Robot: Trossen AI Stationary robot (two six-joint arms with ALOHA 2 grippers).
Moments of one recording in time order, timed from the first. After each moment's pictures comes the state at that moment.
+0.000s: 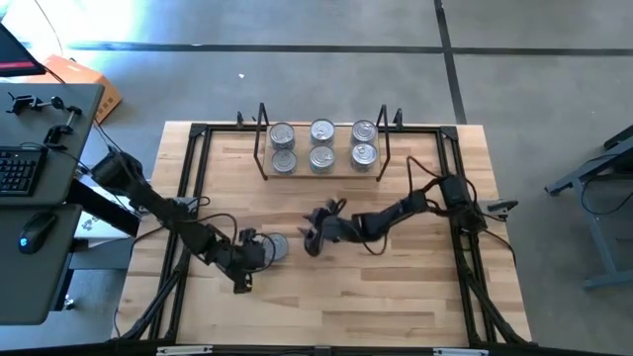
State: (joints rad) left arm -0.62 1.40 0.63 -0.26 -0.31 -0.57; right arm 0.17 2.11 1.05 0.55 0.43 0.36
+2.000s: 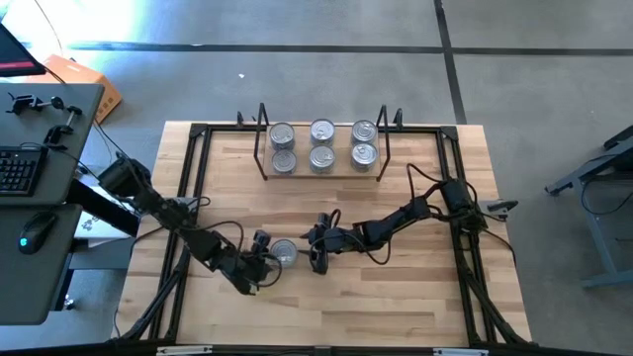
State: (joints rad) left arm -0.64 1.51 0.64 -0.11 -0.45 0.02; right arm 0.22 2.11 1.05 0.55 0.24 0.18
